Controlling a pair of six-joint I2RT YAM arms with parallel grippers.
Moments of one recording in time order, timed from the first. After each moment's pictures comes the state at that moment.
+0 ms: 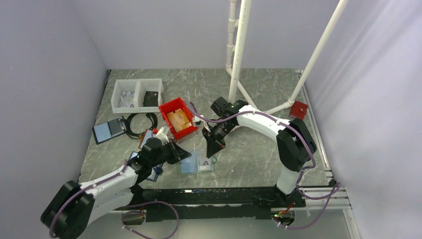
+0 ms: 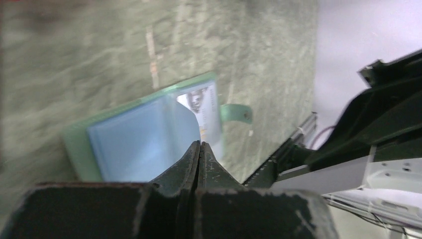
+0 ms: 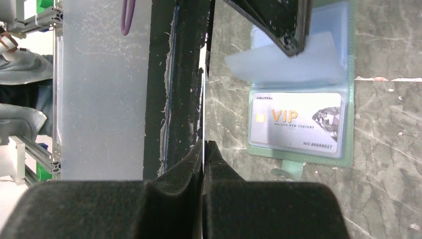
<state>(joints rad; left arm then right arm) -0.59 1.00 0.17 0.39 0.29 -1.01 0.71 1.77 1.30 -0.92 -1.00 -0.58</state>
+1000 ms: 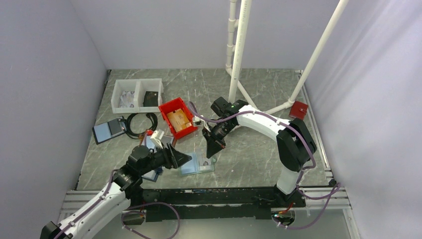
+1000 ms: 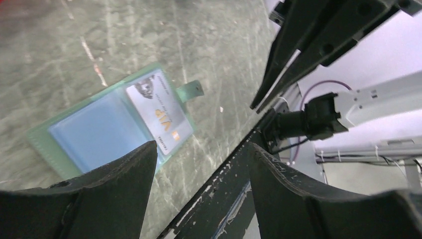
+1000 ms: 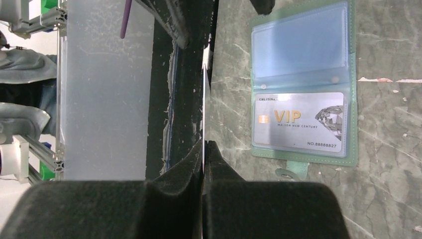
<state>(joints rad) -0.59 0.46 0.15 0.03 0.33 -0.84 0.71 1.77 1.31 -0.93 -1.00 -0.59</state>
